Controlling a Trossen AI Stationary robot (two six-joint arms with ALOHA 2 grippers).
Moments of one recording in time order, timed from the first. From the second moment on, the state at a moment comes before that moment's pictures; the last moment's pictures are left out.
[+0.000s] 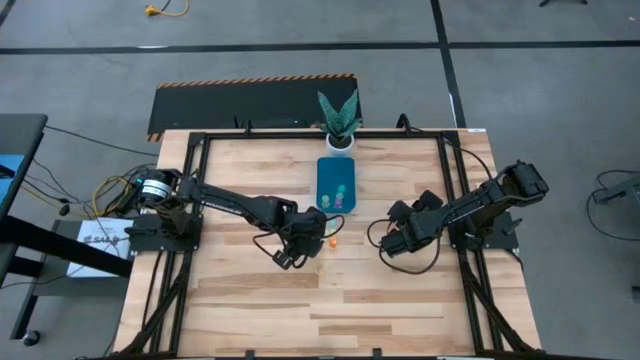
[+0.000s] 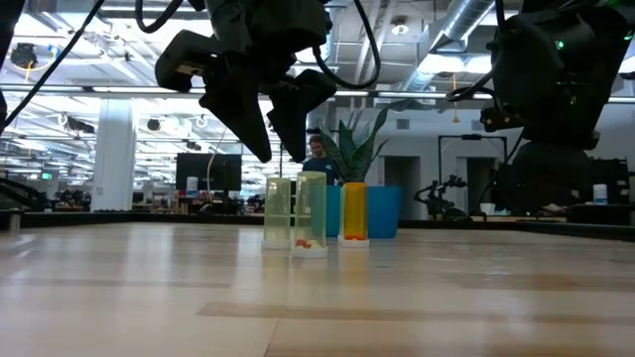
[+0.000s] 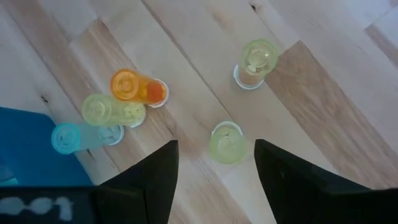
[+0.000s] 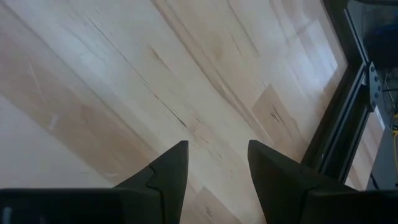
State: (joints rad) left arm -0.13 1.80 1.32 -0.66 0.06 0.53; right arm 0.31 1.56 0.81 -1.14 0.58 1.04
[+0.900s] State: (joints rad) left arm -0.17 1.97 1.49 -0.81 0.03 0.60; right arm 0.31 1.56 0.81 -1.13 0.58 1.04
